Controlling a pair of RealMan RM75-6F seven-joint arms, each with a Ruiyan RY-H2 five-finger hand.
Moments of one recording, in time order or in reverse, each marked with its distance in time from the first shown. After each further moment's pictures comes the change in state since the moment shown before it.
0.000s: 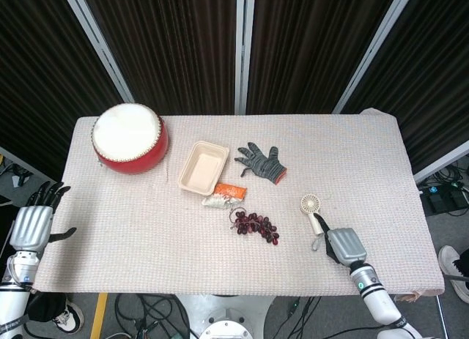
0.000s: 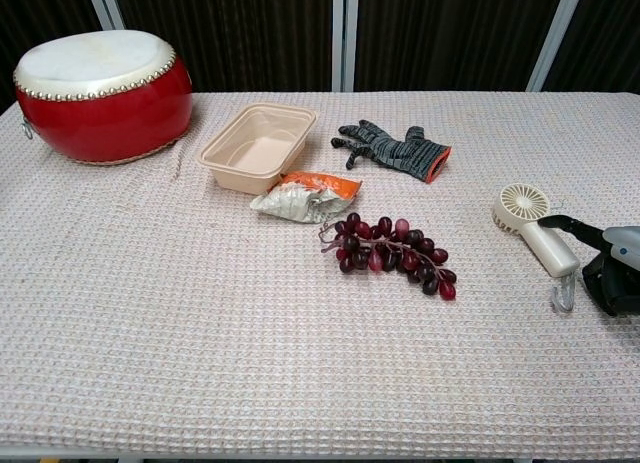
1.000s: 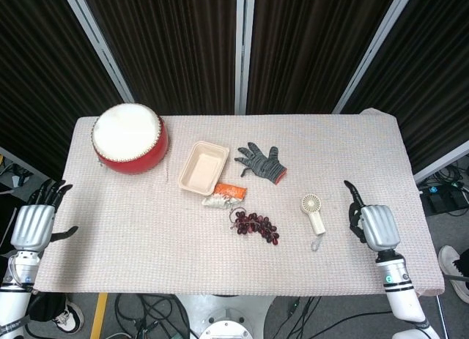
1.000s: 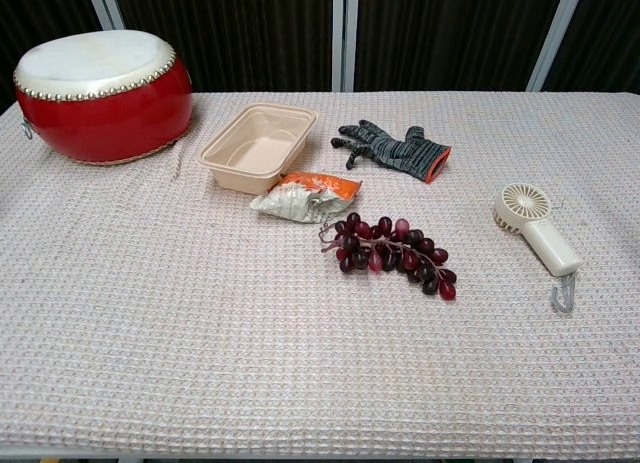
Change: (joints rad) left arm 0.001 0.027 -0.005 -0.070 0.011 0.032 0.057; right arm -0.067 0.106 0.108 -0.035 -0.169 0.383 0.160
